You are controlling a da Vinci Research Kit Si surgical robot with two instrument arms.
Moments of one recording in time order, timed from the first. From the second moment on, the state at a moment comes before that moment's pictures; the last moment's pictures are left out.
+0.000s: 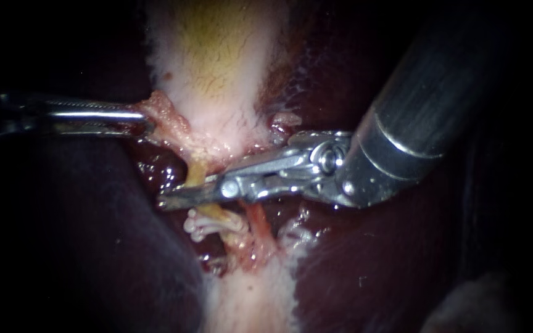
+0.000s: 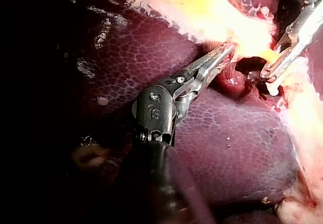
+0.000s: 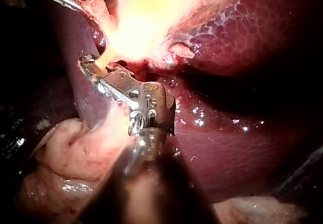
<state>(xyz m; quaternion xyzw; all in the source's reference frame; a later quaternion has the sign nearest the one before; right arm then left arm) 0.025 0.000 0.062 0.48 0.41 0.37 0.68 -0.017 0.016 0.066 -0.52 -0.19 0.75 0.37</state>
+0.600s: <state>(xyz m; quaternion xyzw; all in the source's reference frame) 0.027 -0.001 0.066 0.46 0.50 0.34 0.65 -0.017 0.016 0.066 -0.52 -0.19 0.75 0.37</state>
